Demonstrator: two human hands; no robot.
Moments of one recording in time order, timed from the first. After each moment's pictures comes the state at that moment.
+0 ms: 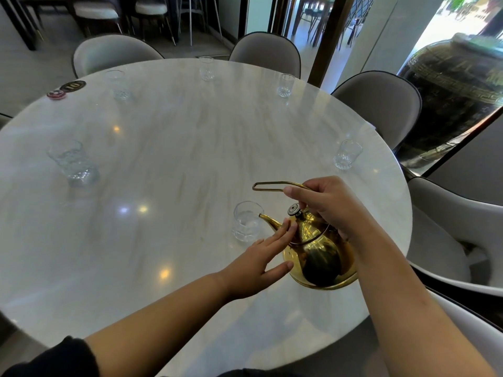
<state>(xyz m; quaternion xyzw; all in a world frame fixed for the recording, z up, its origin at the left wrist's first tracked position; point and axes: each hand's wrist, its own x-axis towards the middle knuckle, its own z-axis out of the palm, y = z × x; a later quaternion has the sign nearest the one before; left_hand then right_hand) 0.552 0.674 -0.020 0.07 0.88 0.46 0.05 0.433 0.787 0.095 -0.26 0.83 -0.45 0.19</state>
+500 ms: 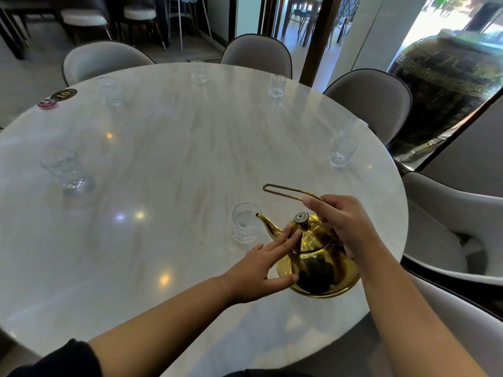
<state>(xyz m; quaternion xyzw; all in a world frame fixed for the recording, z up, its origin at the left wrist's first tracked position) 0.552 0.673 -0.027 0.09 0.88 0.45 0.07 0.443 0.817 0.069 -0.19 0.78 -0.57 0.17</state>
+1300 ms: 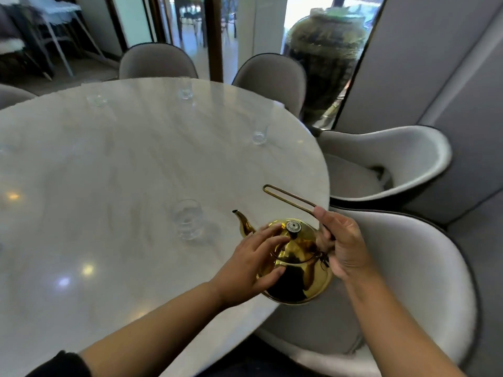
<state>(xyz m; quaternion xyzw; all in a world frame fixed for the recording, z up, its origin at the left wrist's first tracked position) 0.570 0.739 -0.028 0.27 0.88 0.39 -0.03 0.543 0.928 0.032 0.01 0.59 -0.81 0.04</state>
